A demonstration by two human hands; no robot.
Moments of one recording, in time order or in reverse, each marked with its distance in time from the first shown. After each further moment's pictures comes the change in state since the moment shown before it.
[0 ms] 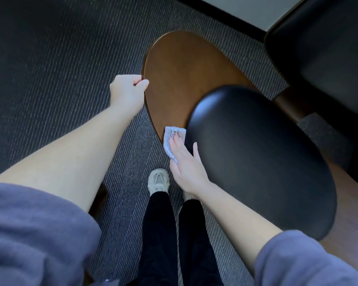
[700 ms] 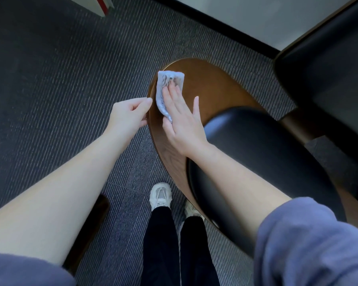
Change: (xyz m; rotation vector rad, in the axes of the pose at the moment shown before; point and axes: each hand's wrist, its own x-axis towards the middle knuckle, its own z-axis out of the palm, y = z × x) left_hand 0.006 0.007 -0.007 -0.351 -0.143 -0.082; right_hand 0.123 -0.031 -0.100 -0.046 0.290 -0.191
